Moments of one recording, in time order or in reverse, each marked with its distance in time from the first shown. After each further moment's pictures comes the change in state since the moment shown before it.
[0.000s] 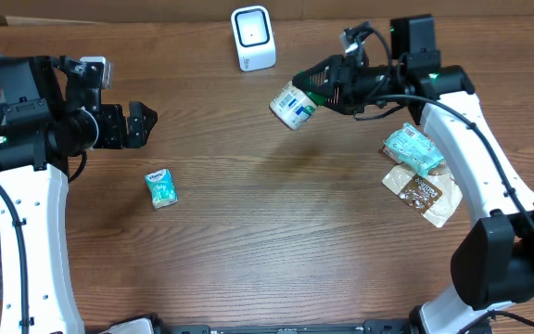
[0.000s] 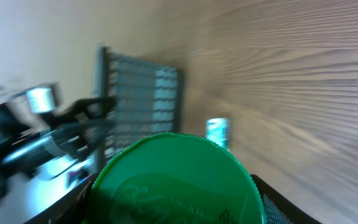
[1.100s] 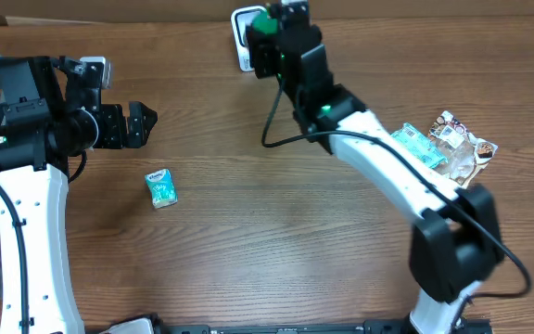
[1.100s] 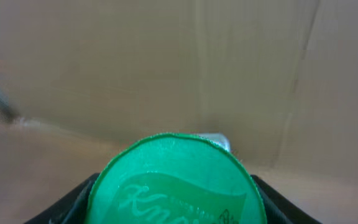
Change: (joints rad) left arm 0.000 0.000 0.000 -0.001 0.000 0.000; right arm 0.400 0.125 -0.002 0.715 1.334 -0.332
